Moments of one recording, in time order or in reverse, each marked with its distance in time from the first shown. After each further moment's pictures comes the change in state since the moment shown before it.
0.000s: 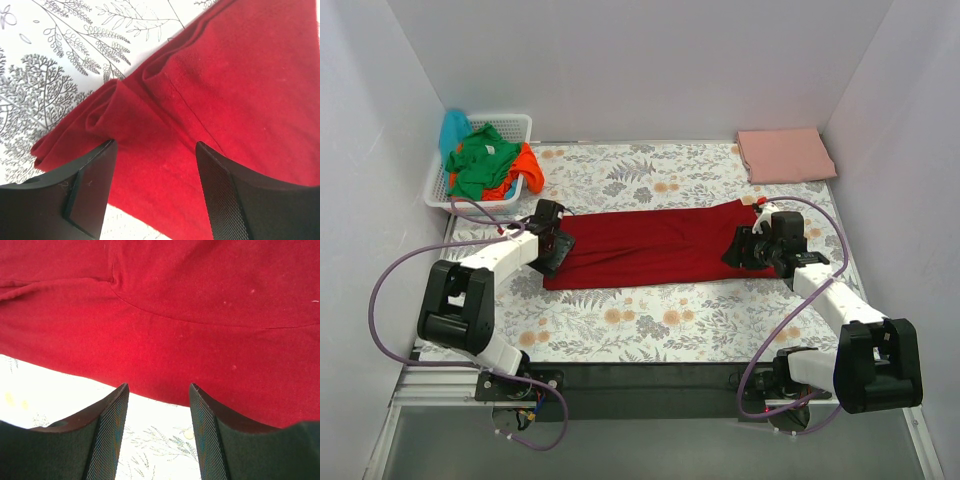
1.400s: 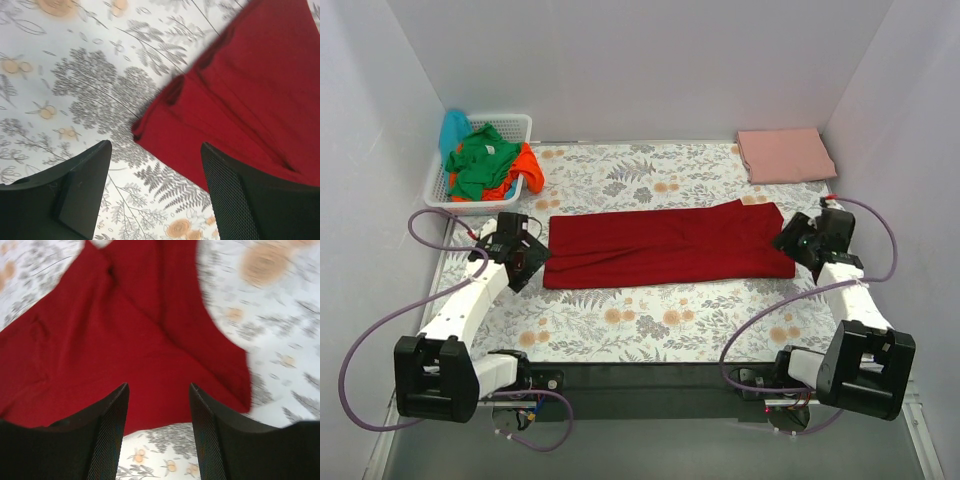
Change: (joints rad) left arm 0.164 -0.367 -0.128 -0.134 0.021 0.330; right arm -0.396 -0.018 0.017 -0.011 0.129 0.161
